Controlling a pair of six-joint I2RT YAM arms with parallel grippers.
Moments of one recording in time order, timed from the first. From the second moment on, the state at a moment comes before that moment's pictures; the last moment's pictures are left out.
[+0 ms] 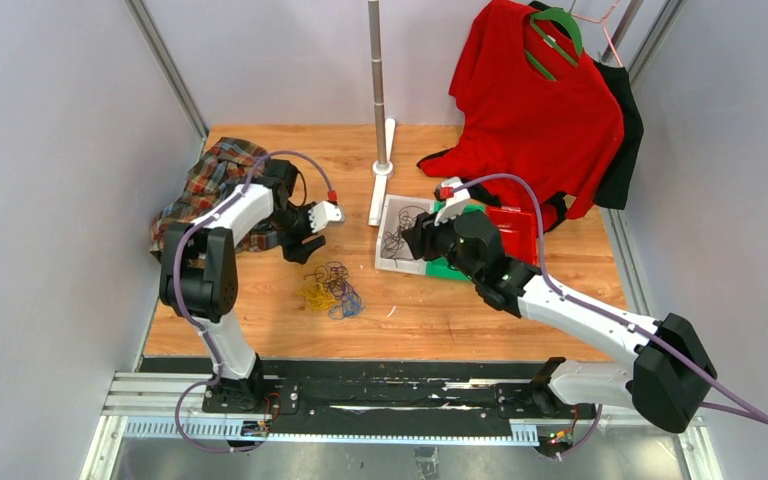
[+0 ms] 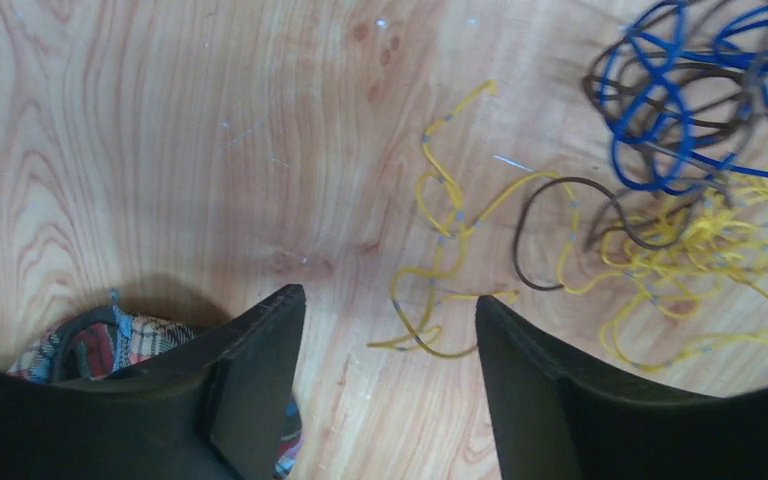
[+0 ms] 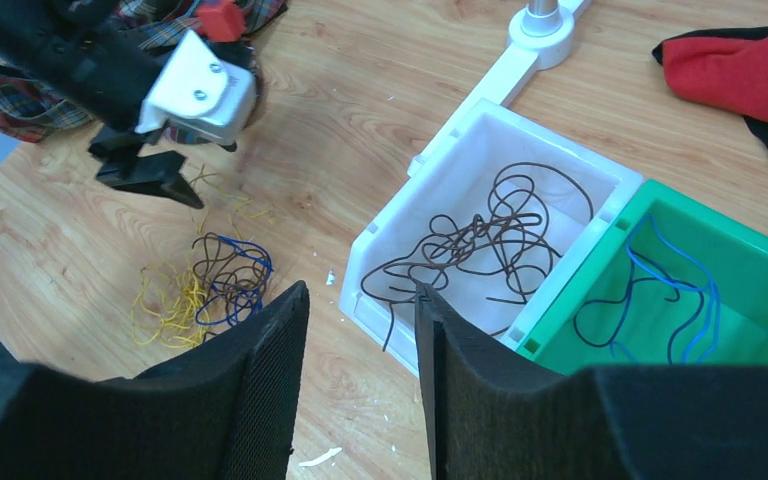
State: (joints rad) left arm -0.15 1.77 1.26 -0.88 0.37 1.13; right arm 0.80 1.20 0.76 0.19 0.14 0.26
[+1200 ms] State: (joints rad) left arm -0.16 1.12 1.59 -1.14 0.74 0.76; right arm 1.08 1.46 1.11 0.41 0.05 0.13
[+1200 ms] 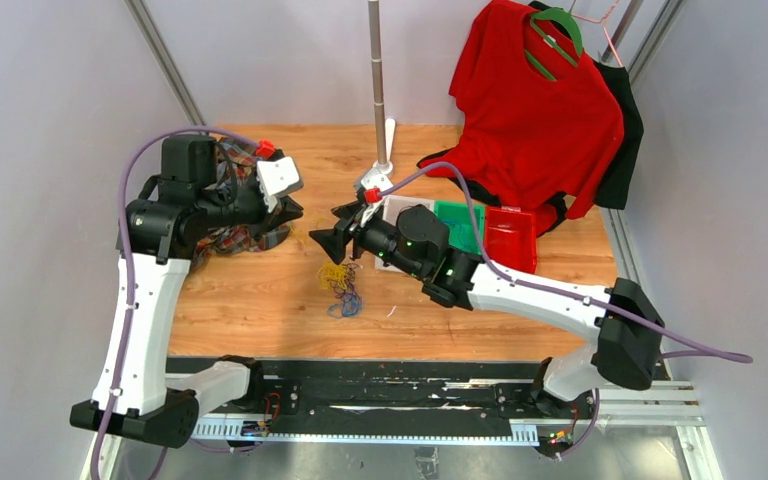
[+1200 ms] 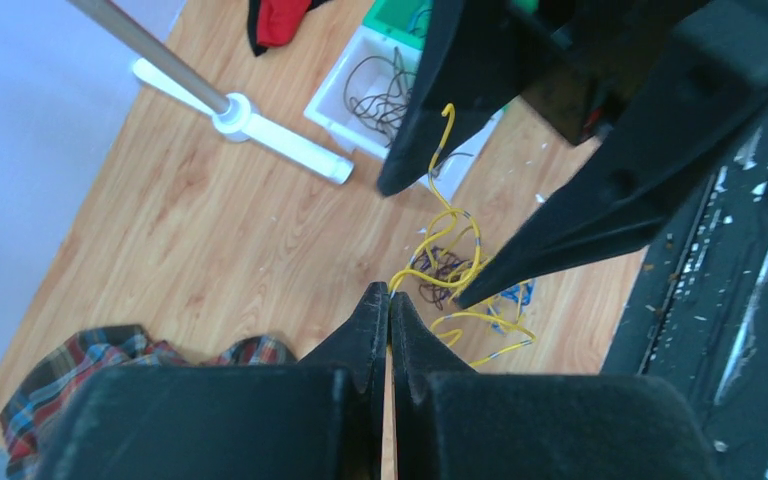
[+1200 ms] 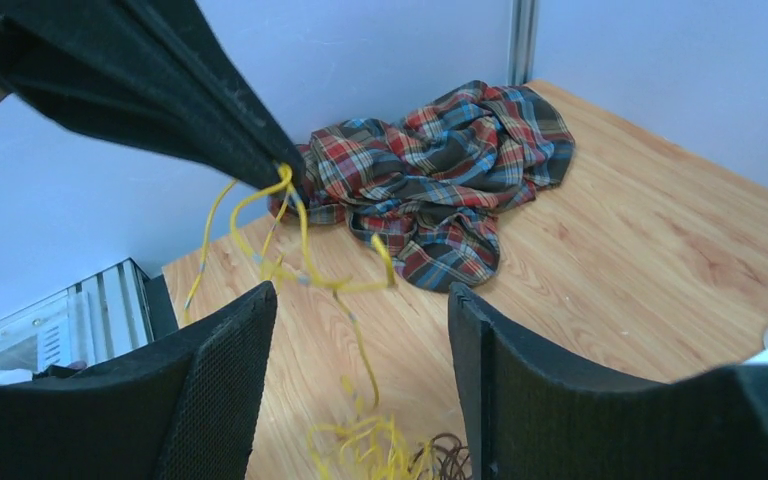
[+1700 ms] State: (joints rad) left arm -0.18 1.07 1.78 -1.19 0.79 0.65; right arm 1.09 1.55 1.08 0.50 0.11 0.14
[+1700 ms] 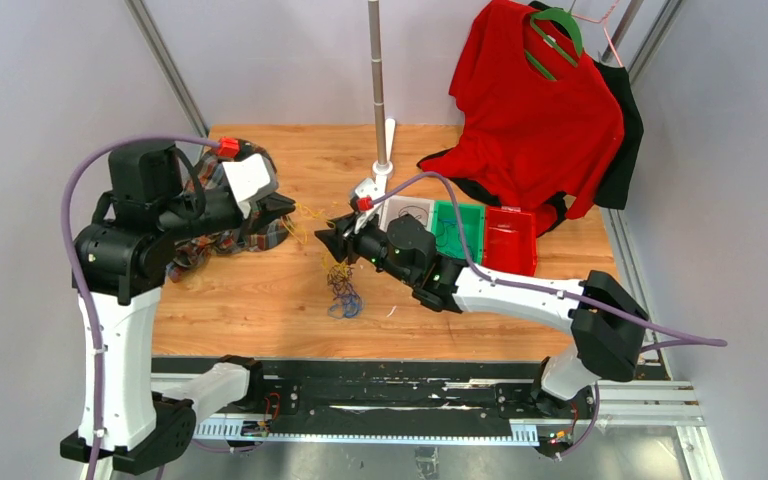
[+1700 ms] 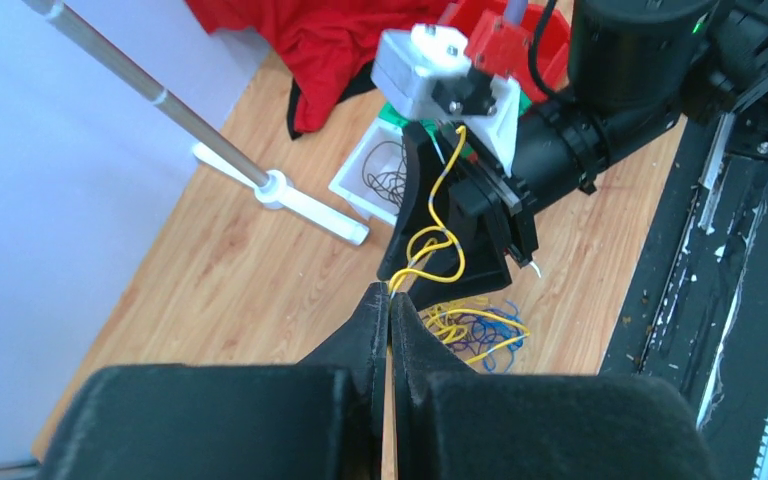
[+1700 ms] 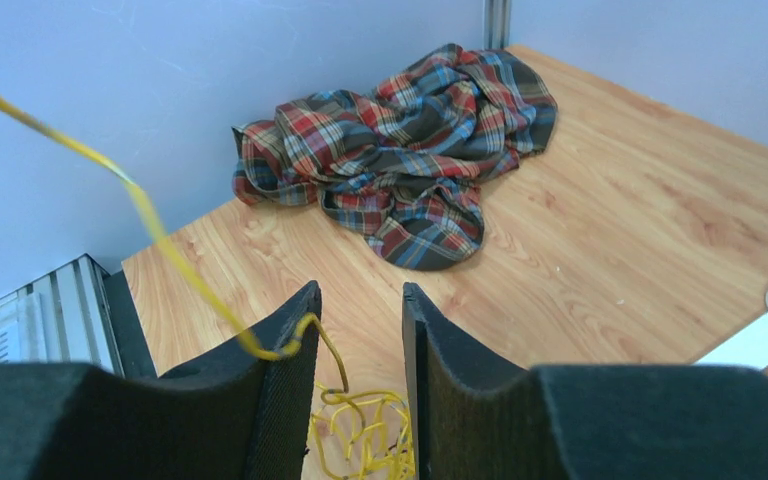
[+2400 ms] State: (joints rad) left arm -0.18 1.14 2.16 -1.10 0.56 0.69; right arm 1.09 1.71 0.83 0.68 0.18 0.32
